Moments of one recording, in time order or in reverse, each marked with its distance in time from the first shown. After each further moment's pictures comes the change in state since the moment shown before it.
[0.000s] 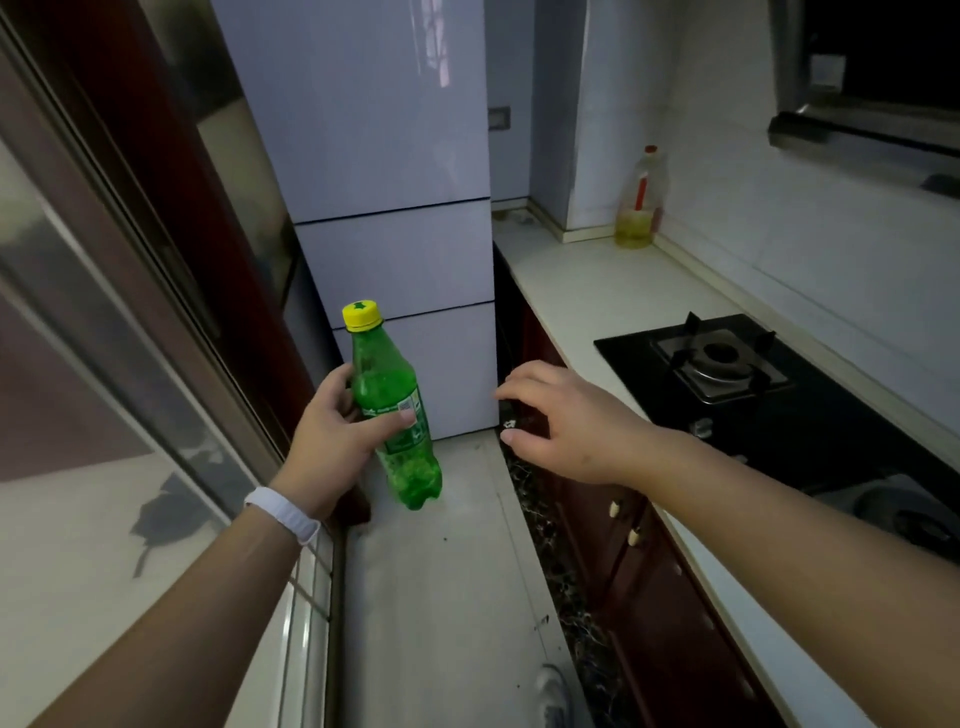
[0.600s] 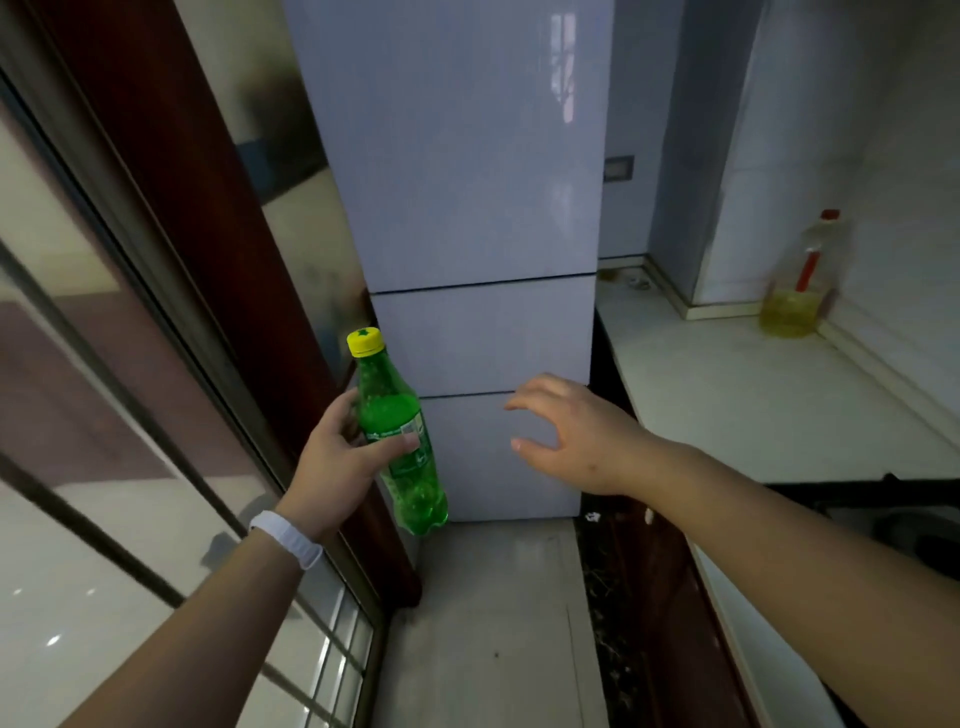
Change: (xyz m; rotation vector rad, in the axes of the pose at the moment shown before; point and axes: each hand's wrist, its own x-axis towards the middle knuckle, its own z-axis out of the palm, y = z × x) left_hand 0.242 0.002 -0.001 0.094 0.234 0.011; right_hand 0.290 0.122 -0.030 0.084 -0.059 -0.204
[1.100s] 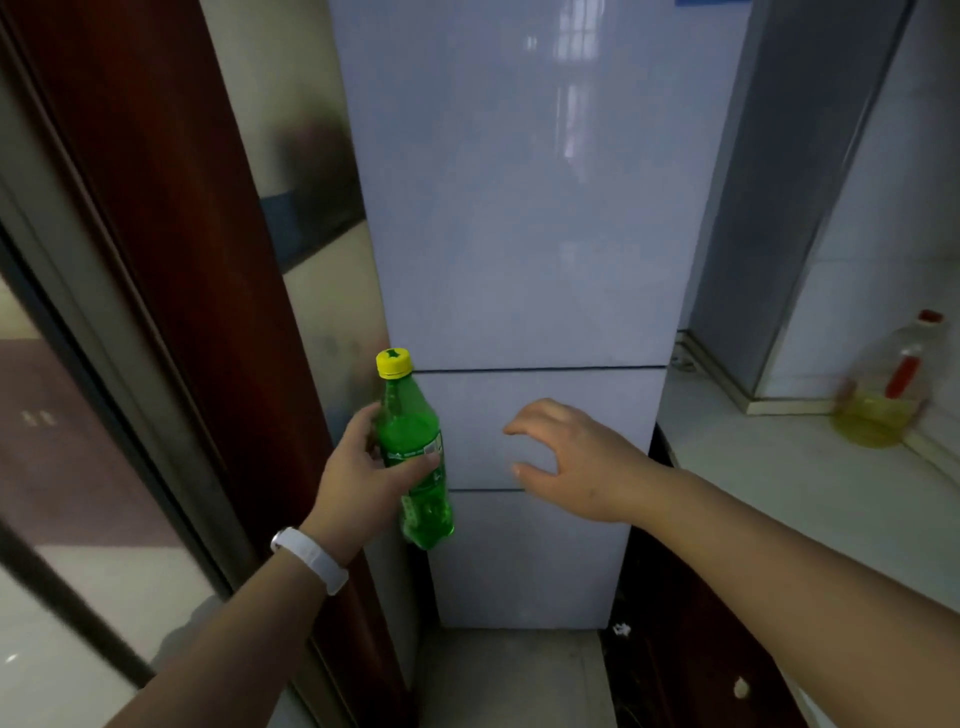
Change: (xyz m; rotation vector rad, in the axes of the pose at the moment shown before) left_hand 0.225 -0.035 -0.052 0.083 0.038 0.104; right_hand 0.238 0.023 0.014 -0.069 0.010 -0.050
